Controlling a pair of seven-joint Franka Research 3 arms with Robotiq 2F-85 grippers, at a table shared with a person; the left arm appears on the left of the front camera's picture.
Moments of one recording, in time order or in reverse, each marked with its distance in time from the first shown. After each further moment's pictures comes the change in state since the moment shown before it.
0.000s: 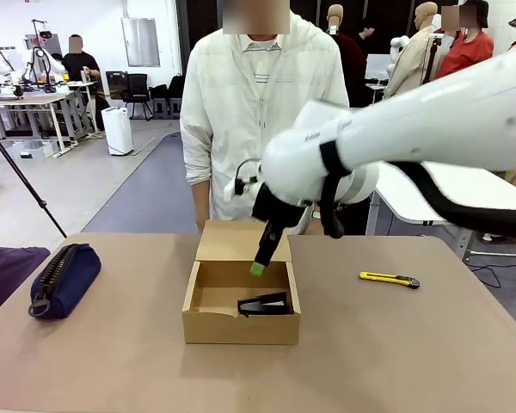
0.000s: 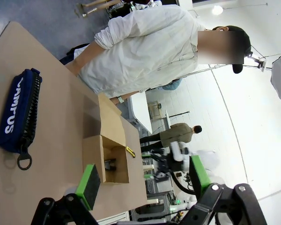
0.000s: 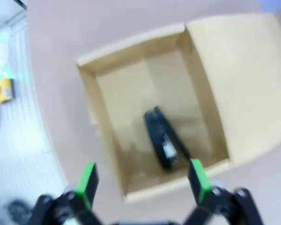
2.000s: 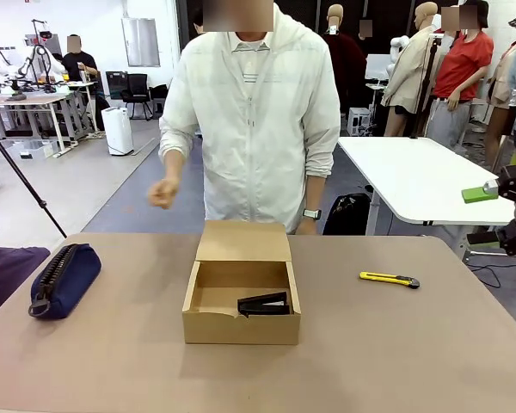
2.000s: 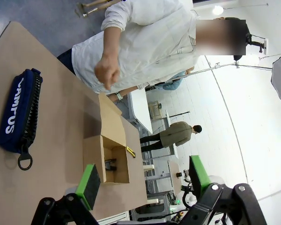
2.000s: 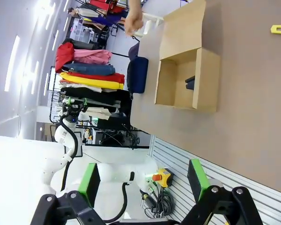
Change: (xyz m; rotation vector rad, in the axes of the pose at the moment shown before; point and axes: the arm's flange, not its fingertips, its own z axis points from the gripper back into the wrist) left arm 0.001 0.001 0.000 0.002 0.000 0.001; right arm -0.367 0.022 0.186 0.535 -0.739 -1.140
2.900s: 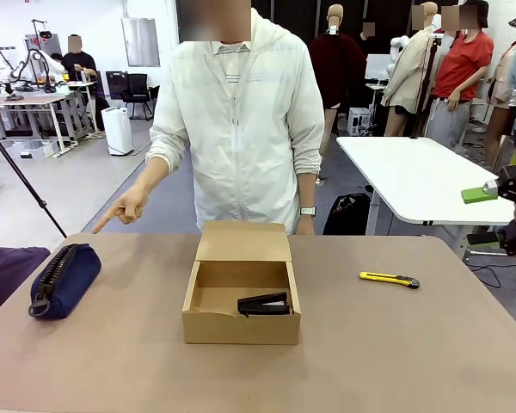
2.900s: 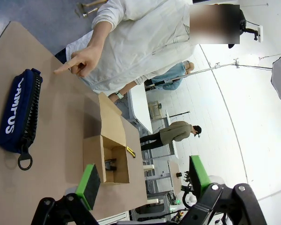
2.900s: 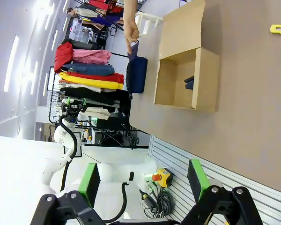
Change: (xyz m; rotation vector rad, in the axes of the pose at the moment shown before) left arm 0.000 0.000 0.000 0.000 0.000 0.000; right arm 0.000 0.000 0.000 -0.004 0.001 -0.001
